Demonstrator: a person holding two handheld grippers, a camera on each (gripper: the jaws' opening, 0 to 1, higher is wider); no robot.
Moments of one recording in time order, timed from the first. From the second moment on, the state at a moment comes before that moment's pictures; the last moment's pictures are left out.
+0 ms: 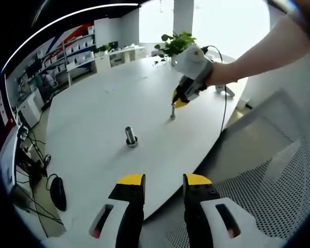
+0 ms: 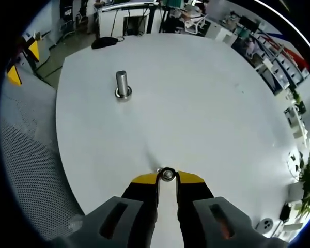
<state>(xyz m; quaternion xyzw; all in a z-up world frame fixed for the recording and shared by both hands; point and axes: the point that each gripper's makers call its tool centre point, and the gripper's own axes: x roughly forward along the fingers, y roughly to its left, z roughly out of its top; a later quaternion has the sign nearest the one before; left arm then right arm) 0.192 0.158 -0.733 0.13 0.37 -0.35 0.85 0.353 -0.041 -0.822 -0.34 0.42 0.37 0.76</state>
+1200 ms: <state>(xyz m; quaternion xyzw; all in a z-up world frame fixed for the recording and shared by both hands) 0.189 0.156 -0.737 0.13 0.38 -0.35 0.85 0.354 -0.034 -0.866 -0.34 0.47 0.37 0.73</state>
